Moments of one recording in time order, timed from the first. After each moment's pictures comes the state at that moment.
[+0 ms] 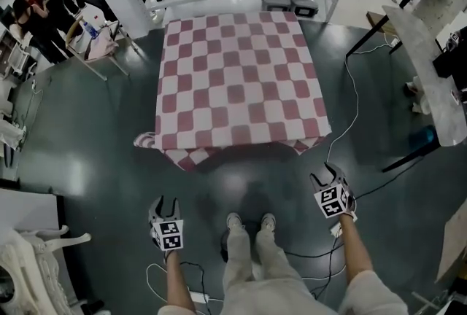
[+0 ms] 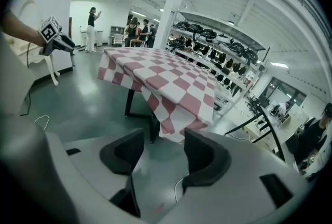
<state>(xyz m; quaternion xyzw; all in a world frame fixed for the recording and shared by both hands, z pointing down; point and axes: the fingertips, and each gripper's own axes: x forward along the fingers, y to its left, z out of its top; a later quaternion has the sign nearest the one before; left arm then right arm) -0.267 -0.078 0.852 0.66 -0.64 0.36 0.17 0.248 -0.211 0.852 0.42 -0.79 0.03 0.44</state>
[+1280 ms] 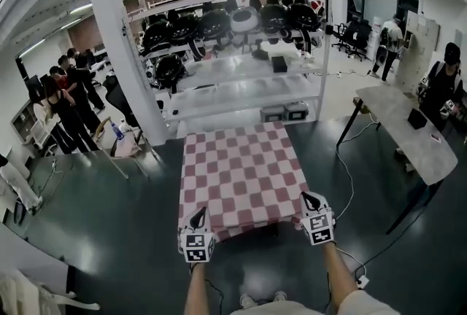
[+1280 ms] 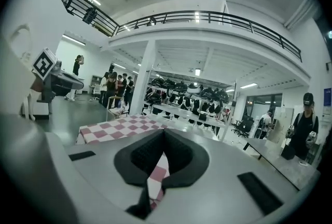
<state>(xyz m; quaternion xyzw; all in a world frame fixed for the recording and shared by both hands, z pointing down) -0.142 -0.211 0.548 0.78 -0.62 0.12 0.02 0.185 -0.252 0.541 0.53 -0.83 -0.06 0.16</state>
